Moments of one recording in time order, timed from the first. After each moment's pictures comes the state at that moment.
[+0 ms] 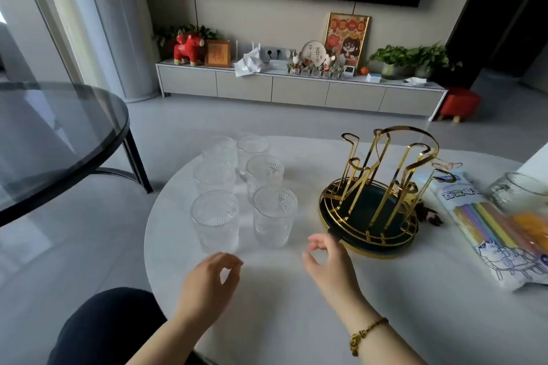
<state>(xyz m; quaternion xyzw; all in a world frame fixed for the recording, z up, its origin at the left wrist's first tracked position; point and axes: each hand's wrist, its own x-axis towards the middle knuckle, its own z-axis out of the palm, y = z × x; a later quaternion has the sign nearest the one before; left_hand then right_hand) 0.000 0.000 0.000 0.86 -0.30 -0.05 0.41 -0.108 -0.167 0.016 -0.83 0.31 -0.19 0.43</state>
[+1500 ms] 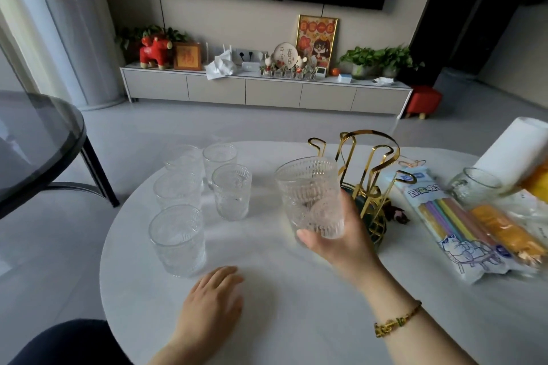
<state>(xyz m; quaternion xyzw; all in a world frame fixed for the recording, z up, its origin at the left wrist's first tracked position) -0.018 -0.033 0.000 0.84 -0.50 0.07 0.21 -0.131 -0.202 0.097 -0.78 0.17 -0.29 0.53</state>
